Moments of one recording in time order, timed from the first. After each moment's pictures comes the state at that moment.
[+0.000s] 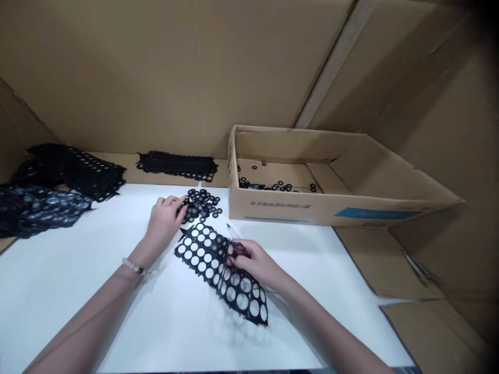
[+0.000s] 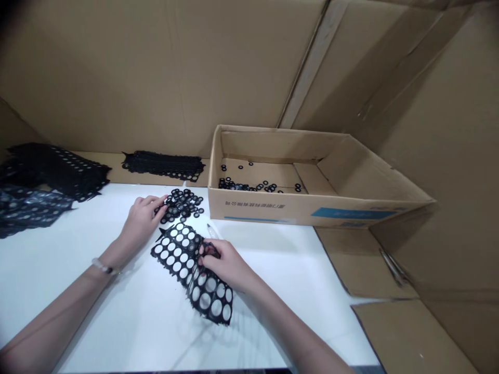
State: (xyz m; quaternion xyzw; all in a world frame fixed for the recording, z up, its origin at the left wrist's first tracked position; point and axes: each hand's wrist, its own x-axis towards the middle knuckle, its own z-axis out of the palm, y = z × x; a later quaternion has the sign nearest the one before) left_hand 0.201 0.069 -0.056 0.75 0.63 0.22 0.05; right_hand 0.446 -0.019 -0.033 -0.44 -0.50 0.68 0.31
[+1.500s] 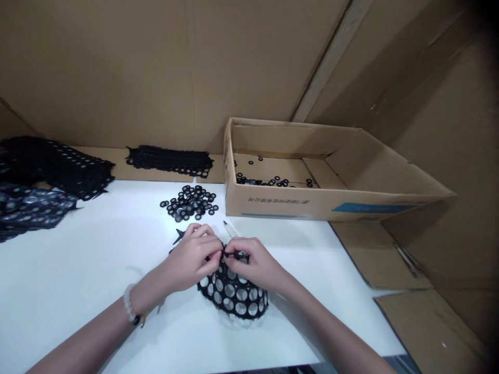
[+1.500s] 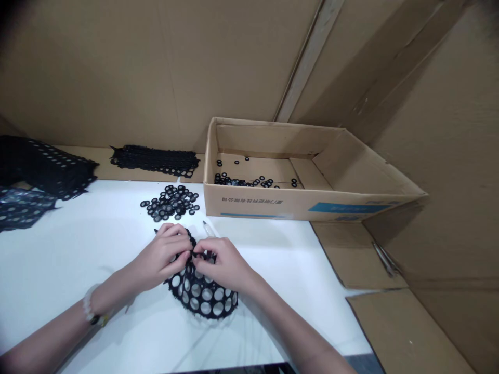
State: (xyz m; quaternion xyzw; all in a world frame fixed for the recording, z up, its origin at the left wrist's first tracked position) left_hand 0.257 0.002 -0.023 0.88 0.33 0.18 0.27; right_hand 0.453 -0.017 -0.030 -0.42 -0.71 0.48 0.30
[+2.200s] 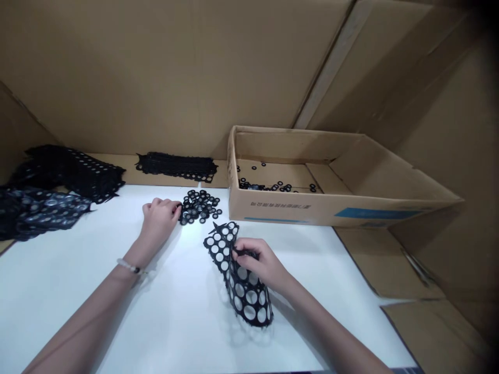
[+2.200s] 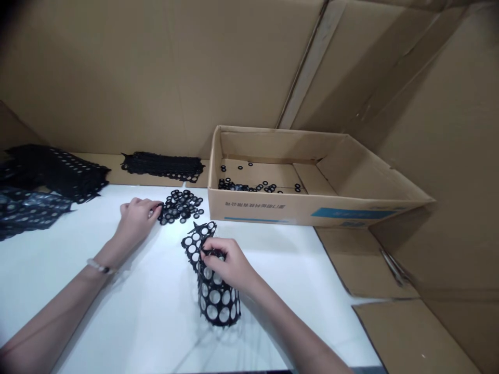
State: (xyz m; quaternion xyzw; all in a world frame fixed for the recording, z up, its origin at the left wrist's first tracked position) left_hand 0.192 0.073 -0.052 0.74 0.66 0.14 0.01; right_hand 0.453 -0.017 -0.022 -0.41 -0.64 0.54 0.37
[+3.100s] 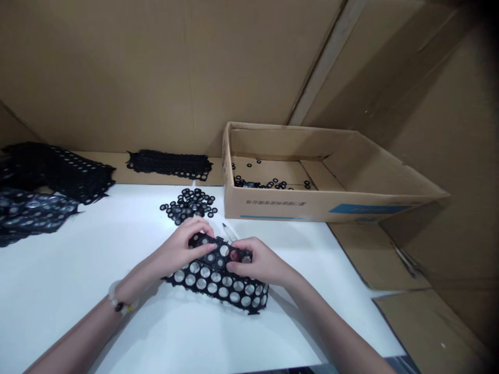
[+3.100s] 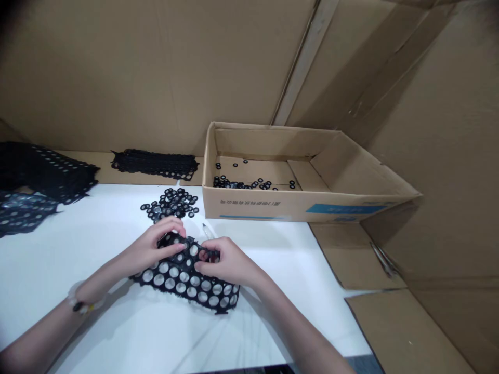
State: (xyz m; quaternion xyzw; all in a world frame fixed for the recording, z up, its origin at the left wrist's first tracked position) left_hand 0.240 0.020 -0.018 0.79 0.41 0.23 0.39; right_hand 0.463 -0.011 -0.022 -0.44 -0.67 0.55 0.24
